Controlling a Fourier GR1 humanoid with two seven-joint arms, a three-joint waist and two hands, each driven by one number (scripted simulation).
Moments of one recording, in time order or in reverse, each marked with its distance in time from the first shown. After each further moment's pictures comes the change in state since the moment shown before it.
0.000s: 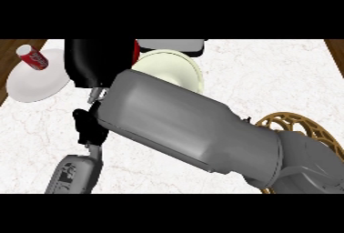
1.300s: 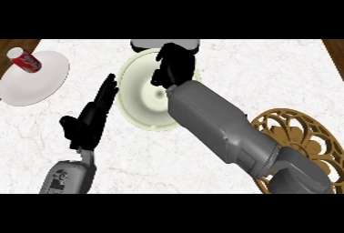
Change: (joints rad) left arm 0.048 0.014 0.021 -0.047 0.007 -0.008 -0.011; right arm 0.290 0.007 -0.011 0.346 -0.236 -0.104 -0.269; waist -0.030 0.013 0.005
